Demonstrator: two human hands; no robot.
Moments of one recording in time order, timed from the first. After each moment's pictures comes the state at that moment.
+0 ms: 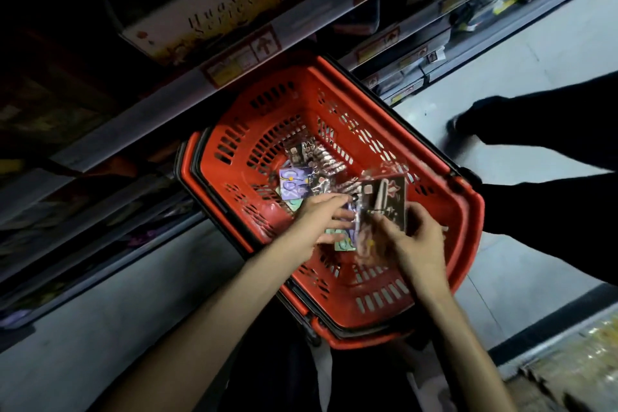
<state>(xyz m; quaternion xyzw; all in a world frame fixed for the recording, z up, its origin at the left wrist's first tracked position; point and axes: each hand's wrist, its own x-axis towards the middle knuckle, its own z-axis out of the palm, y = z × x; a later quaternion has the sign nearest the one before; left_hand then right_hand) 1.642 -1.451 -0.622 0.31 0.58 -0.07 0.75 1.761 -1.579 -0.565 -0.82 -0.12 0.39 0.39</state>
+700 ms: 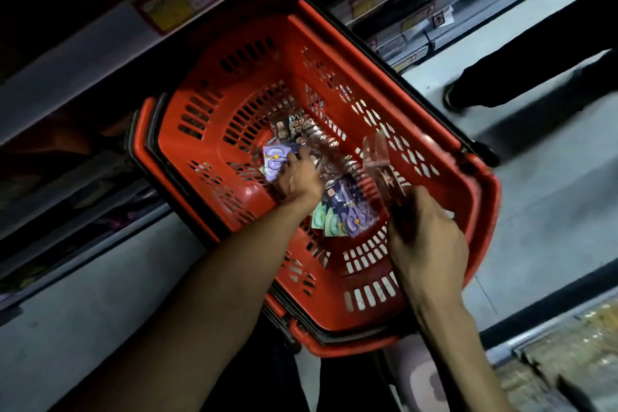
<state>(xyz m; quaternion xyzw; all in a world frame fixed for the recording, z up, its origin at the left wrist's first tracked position) 1.670 -1.440 -0.780 0.72 0.60 -0.23 0.26 1.765 -1.596 -0.571 -0.90 -0.33 0.25 0.15</state>
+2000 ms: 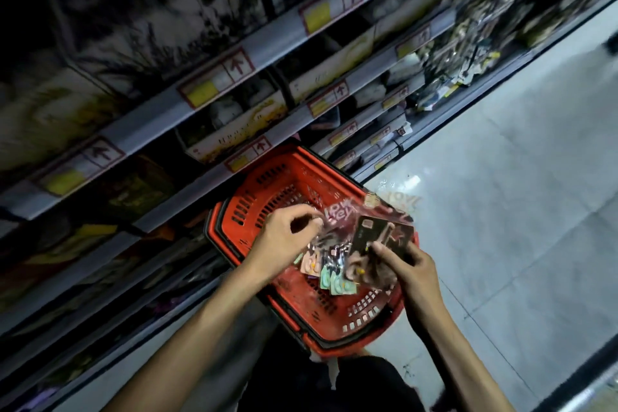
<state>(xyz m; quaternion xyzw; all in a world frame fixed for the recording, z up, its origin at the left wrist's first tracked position) 1.640 -1.433 -0.418 0.76 0.39 0.07 0.51 1.789 -1.620 -0.449 -0.67 -0.04 0.46 0.59</state>
